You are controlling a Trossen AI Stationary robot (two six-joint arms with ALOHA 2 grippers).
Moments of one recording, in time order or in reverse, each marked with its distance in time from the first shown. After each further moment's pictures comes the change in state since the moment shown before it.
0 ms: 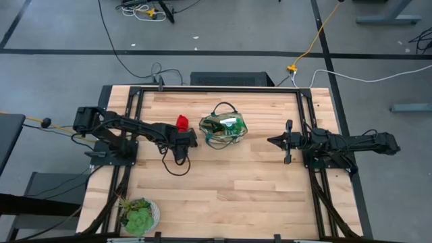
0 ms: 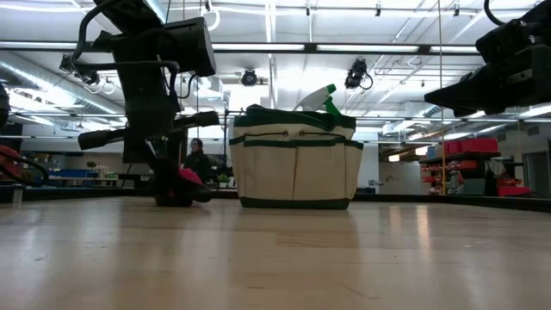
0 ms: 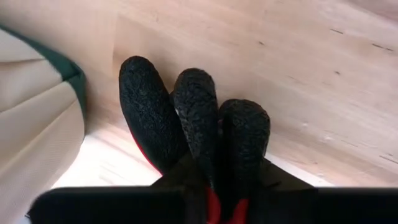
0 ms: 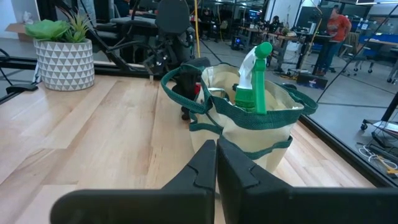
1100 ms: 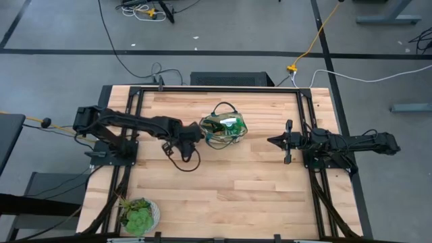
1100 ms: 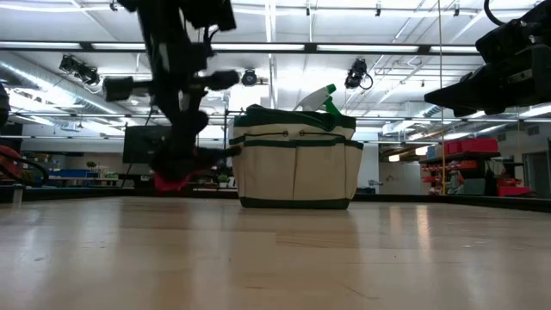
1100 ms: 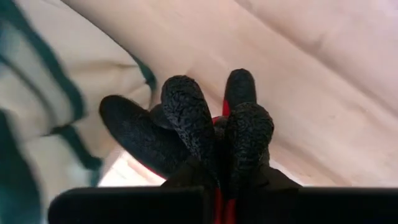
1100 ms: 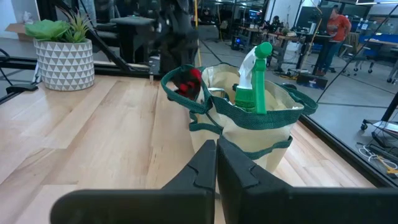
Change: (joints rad) left arm -0.004 0.000 0.249 -0.213 0.082 -0.209; right arm 0.000 0.000 0.000 0.000 0.000 0.000
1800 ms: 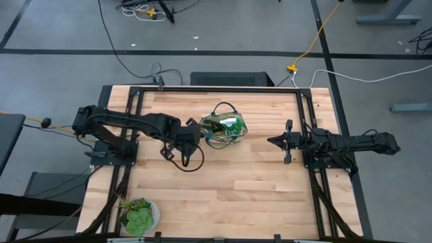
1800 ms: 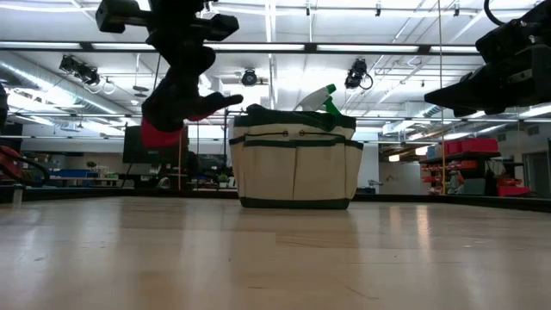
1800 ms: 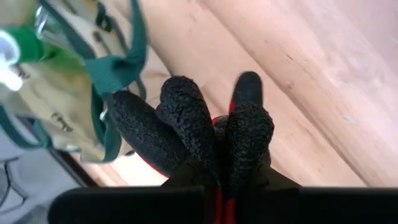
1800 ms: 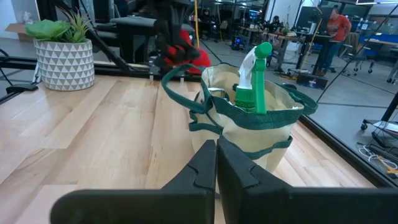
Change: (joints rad) left arm -0.096 -0.001 0.320 -0.321 -0.004 -0.297; right arm 0.000 0.000 0.000 0.000 0.000 0.000
